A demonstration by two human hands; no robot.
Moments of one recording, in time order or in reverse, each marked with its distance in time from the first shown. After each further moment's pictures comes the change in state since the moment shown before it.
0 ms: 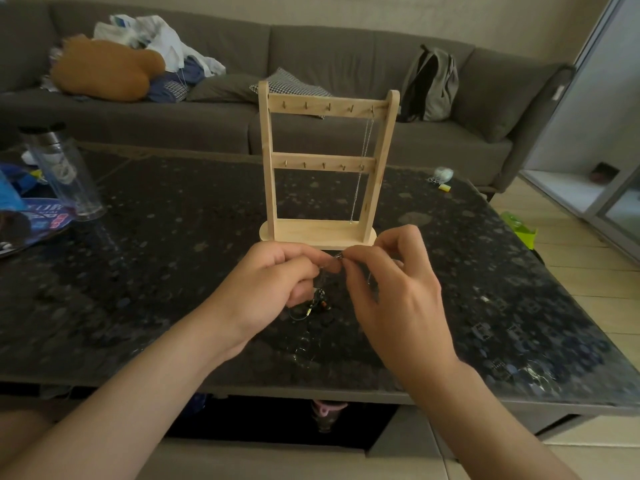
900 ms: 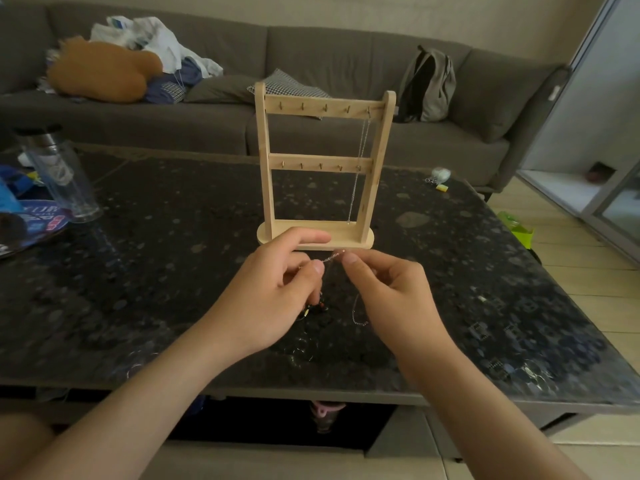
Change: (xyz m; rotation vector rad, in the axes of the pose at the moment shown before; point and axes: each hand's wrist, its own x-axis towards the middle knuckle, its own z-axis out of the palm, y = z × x) left_hand 0.000 -0.007 0.001 0.359 0.040 0.283; right_hand 0.011 -0.008 -0.009 0.764 -0.282 0.813
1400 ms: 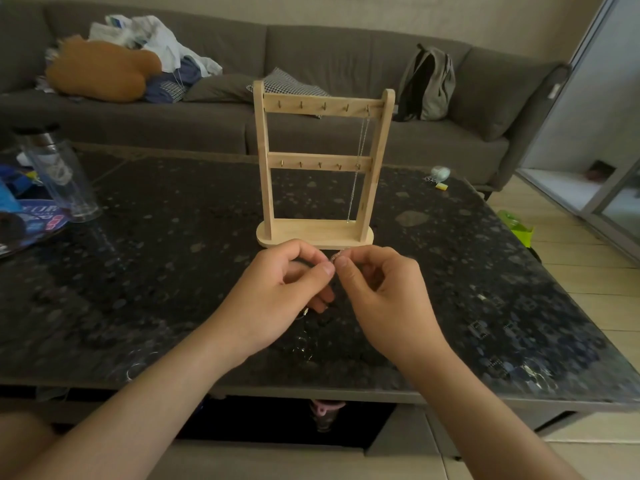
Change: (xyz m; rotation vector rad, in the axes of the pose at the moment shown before) left_hand 0.001 0.003 0.008 -0.242 -0.017 -0.162; right_hand 0.006 0.013 0.003 -0.240 0.044 -0.159
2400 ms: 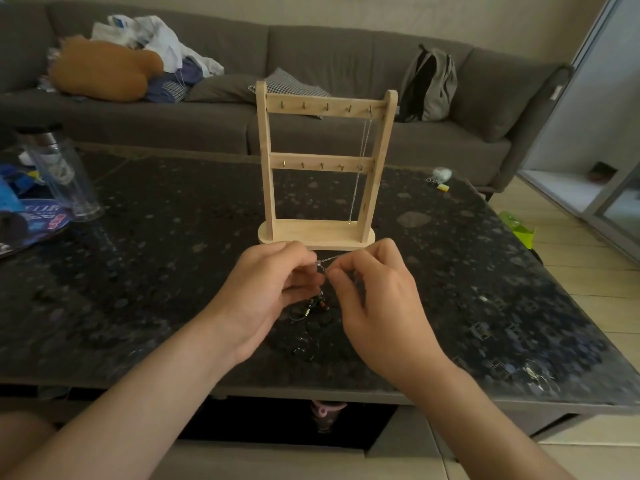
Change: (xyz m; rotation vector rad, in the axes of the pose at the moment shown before) left_hand 0.004 0.005 -0.003 -0.417 0.108 -0.196; right_hand -0.009 -0.003 0.006 -0.371 -0.011 -0.274
